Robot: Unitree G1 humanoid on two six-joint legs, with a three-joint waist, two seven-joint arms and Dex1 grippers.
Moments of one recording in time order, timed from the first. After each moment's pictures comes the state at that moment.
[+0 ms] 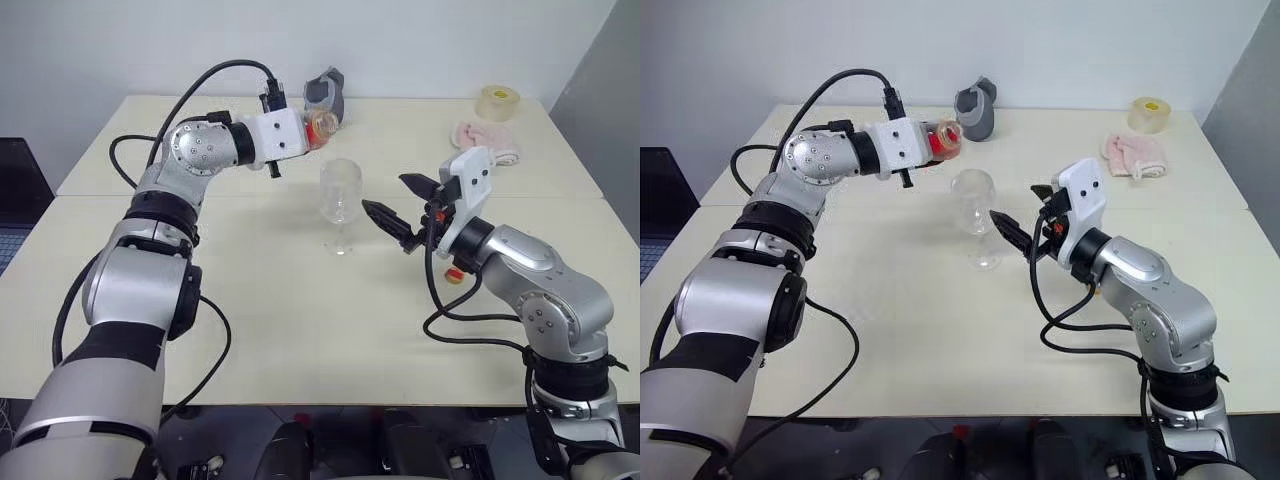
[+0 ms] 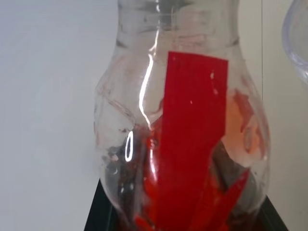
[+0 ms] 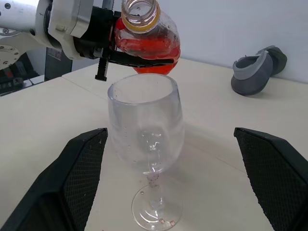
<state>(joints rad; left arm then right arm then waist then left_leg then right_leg) -1.36 0.52 -0.21 1.27 0.35 -0.77 -0.72 -0.54 -0.39 0.00 -0.48 0.56 0.83 0.33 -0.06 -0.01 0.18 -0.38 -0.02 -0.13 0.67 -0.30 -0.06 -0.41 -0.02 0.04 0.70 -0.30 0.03</state>
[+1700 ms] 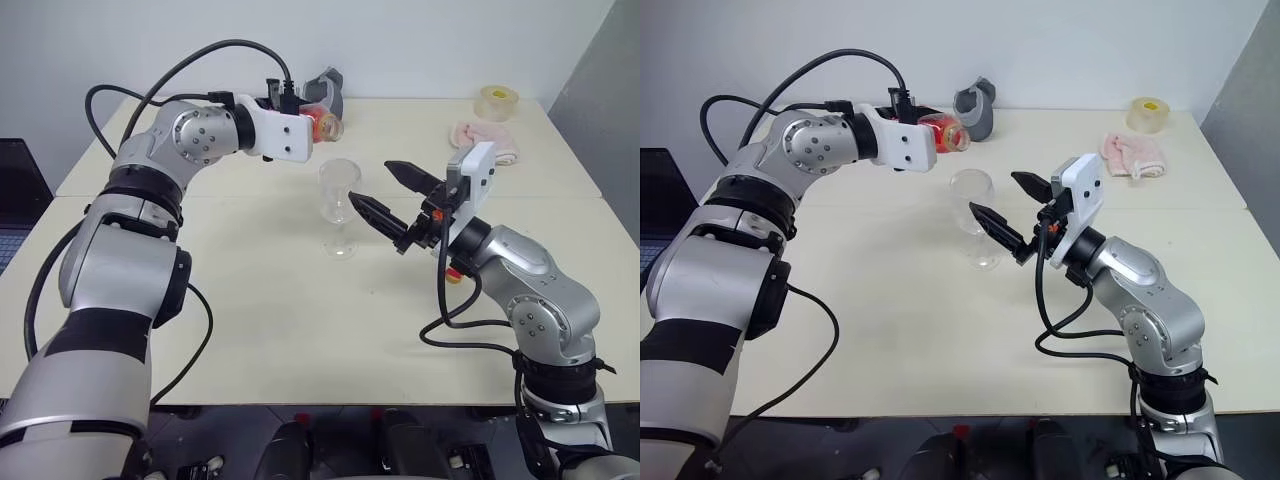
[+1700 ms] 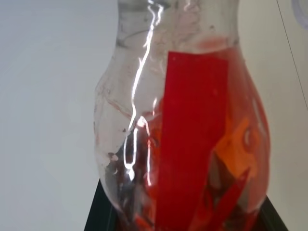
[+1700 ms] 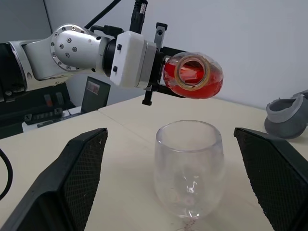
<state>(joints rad) -1.47 0.58 -0.36 1.31 0.57 -0.89 -0.51 -0.52 -0.34 0.01 -0.48 0.59 0.67 0.44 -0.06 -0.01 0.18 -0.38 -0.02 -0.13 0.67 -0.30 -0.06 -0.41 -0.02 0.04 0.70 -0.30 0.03</state>
